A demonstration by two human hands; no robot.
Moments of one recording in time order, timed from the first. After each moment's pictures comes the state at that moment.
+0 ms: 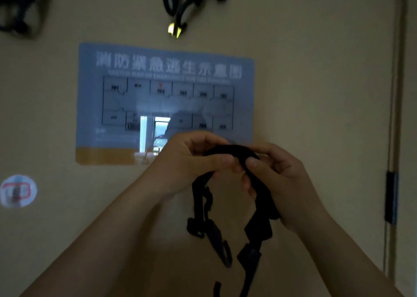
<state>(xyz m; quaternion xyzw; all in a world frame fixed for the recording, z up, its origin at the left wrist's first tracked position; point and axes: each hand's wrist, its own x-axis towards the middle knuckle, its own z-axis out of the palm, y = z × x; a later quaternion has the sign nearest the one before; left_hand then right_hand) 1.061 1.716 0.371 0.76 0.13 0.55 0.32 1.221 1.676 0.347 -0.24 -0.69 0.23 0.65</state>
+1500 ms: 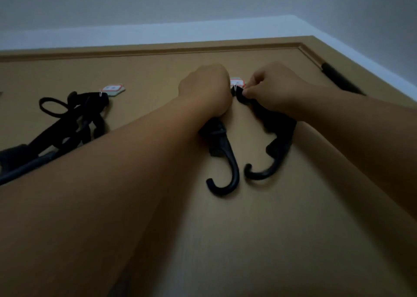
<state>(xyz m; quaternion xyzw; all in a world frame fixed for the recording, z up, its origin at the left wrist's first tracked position) 1.266 1.773 0.757 0.55 0.31 0.61 -0.48 1.388 1.754 0.742 -0.29 -0.62 -0.35 0.64</state>
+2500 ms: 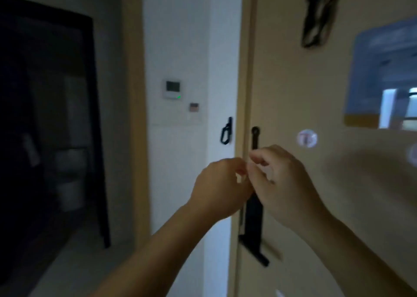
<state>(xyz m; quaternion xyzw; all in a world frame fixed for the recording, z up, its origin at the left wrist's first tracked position) 0.892 1.468 0.283 0.49 0.76 0.40 -0.14 0.982 1.554 0.290 -0.07 -0.86 0.14 0.49</state>
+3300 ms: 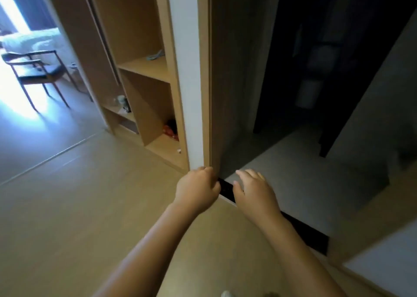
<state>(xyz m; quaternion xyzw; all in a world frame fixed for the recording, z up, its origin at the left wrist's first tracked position) 0.797 0.953 0.018 -0.18 0.97 0.17 -0.08 0.751 1.086 0.022 0.28 -0.93 0.24 -0.02</state>
